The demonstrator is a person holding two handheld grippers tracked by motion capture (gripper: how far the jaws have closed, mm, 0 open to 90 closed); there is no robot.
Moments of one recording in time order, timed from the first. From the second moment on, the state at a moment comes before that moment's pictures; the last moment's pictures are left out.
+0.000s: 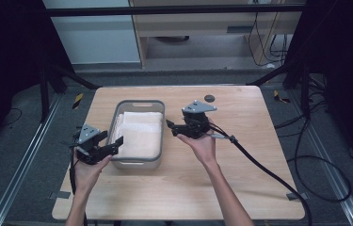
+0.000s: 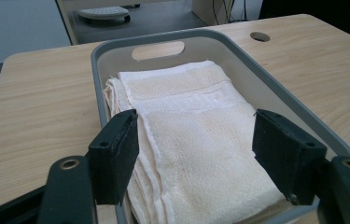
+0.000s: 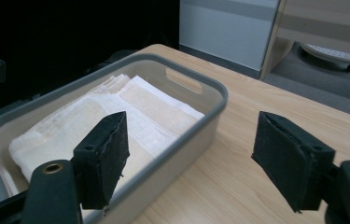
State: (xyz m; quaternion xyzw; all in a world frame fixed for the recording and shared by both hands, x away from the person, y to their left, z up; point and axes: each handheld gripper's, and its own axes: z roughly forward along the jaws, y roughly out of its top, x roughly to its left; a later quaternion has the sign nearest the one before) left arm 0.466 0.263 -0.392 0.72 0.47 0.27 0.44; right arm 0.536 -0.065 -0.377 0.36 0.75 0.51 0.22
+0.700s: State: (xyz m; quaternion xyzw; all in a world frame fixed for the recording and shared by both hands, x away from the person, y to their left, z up) left arm 0.445 0.267 -0.409 0.72 0.46 0.27 0.44; right arm 0.478 -0.187 -0.404 0.40 0.73 0.51 0.23
